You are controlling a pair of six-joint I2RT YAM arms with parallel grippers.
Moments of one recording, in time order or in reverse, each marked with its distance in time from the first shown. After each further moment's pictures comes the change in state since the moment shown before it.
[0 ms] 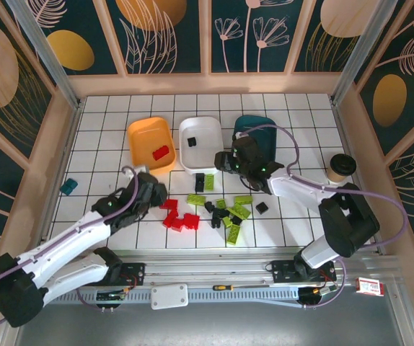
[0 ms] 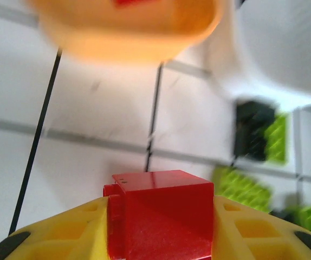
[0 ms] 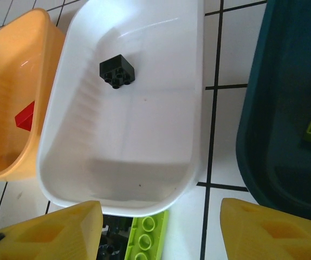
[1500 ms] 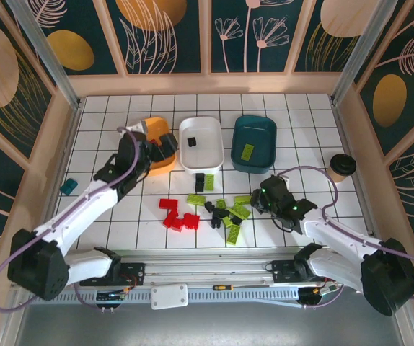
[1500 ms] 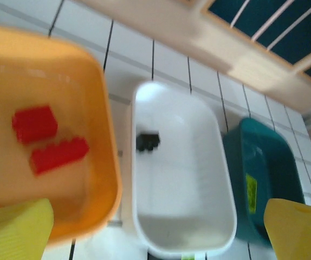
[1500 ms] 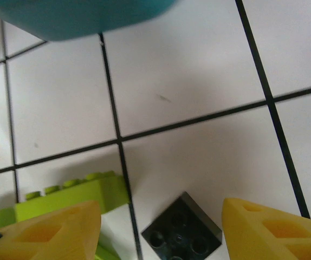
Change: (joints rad) left arm 0.233 0.200 0.163 0.355 0.196 0.134; right arm -0.031 -0.482 -0.460 -0.317 0.153 0.208
